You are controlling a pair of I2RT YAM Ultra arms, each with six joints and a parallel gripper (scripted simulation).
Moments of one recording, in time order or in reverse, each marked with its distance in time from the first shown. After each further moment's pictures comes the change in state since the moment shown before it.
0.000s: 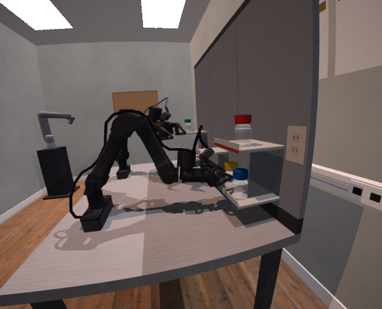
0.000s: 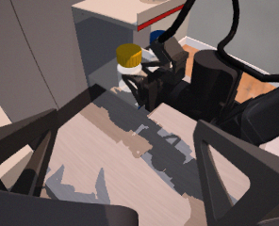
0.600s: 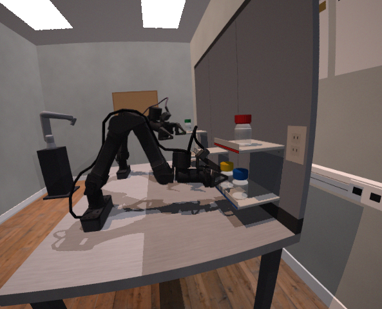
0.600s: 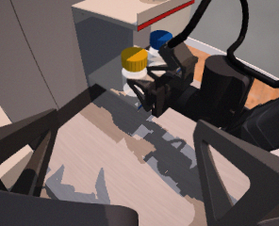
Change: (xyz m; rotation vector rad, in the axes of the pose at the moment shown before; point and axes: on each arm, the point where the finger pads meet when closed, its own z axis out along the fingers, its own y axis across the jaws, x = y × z) left arm 0.000 0.000 0.000 0.000 0.000 0.000; right arm 0.002 0.002 -0.018 -0.013 -0.002 -0.002
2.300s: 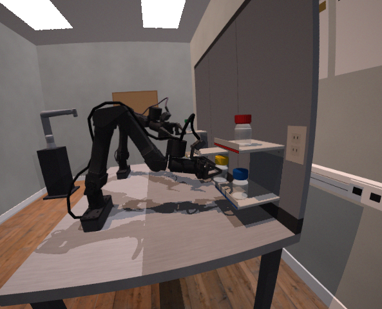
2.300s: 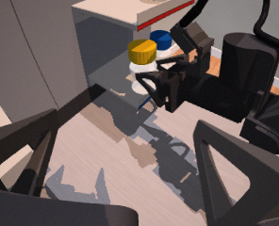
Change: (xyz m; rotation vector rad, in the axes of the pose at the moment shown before) left arm 0.000 0.000 0.000 0.000 0.000 0.000; right arm -0.027 0.001 -0.030 -0.007 0.099 0.013
